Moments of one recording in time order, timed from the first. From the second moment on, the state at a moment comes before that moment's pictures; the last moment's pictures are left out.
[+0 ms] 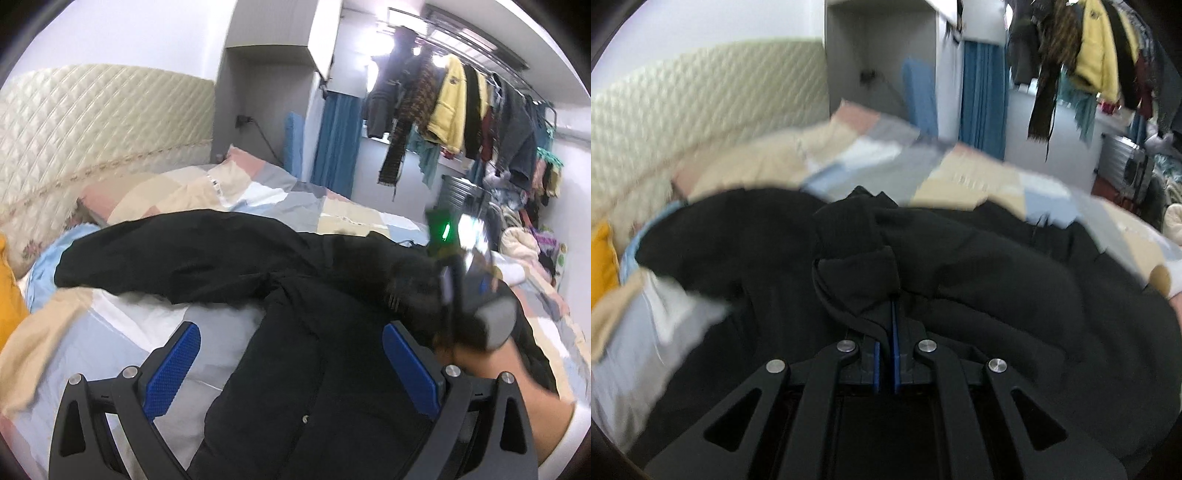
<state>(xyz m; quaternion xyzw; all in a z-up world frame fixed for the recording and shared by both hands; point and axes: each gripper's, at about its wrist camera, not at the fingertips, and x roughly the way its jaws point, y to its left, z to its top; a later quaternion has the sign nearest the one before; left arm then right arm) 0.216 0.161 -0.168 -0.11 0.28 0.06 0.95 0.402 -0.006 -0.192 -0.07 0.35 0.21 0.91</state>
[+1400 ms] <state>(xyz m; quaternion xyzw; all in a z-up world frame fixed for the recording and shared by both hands) 0.168 0.134 -0.144 -0.06 0.29 0.08 0.95 0.261 -0.142 -0.070 0.02 0.27 0.15 0.95</state>
